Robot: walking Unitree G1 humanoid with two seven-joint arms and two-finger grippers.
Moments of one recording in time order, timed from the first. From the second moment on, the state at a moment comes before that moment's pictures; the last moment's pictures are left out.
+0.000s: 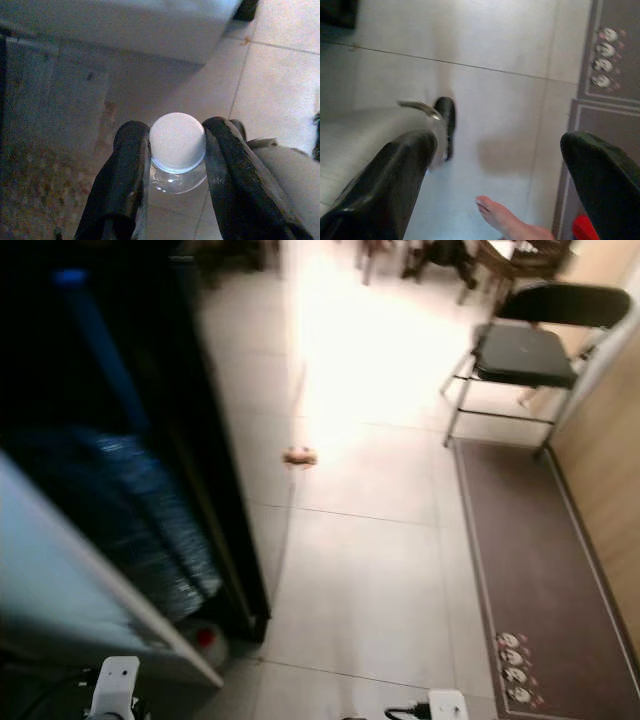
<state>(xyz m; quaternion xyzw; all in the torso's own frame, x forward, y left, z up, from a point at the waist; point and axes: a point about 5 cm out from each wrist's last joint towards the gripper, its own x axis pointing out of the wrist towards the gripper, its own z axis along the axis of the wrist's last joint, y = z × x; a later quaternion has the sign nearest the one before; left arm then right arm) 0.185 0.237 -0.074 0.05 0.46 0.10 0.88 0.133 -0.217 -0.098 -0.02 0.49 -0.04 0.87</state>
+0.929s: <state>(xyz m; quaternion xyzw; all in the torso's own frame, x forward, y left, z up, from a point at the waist) 0.190 0.246 -0.070 0.06 0.46 0.10 0.88 0.140 -0.220 -0.094 -0.03 0.47 -0.07 0.88</state>
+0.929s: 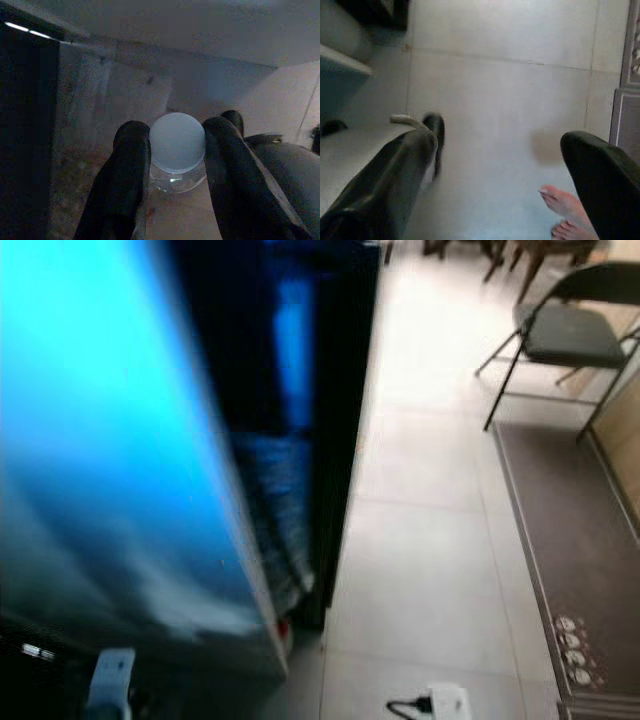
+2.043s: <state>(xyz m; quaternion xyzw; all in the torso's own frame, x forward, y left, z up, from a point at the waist) 0.187 0.244 -0.071 0.06 0.46 0.11 0.88 0.252 -0.201 0.062 -0.10 -0.06 -0.15 0.98</state>
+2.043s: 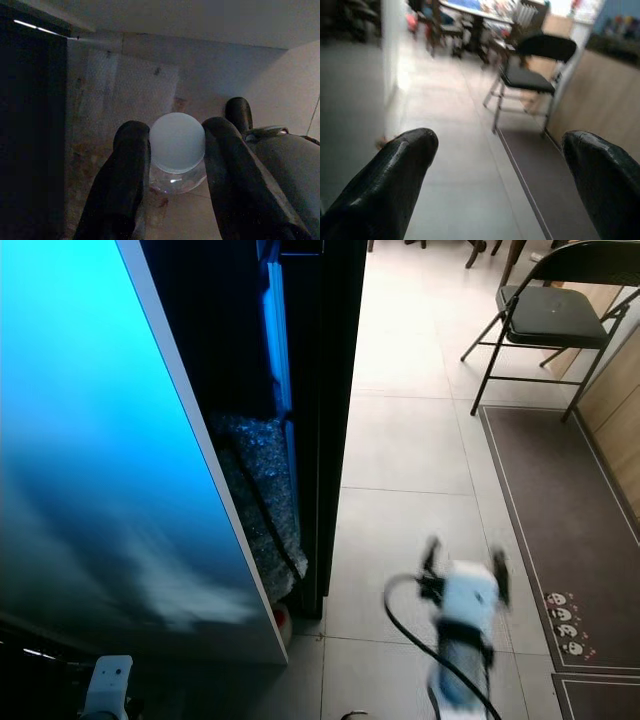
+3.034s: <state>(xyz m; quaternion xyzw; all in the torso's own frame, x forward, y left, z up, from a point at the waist) 0.189 0.243 -0.071 0.06 0.45 0.12 0.88 0.317 -0.181 0.113 -0.06 -0.07 0.04 1.00</state>
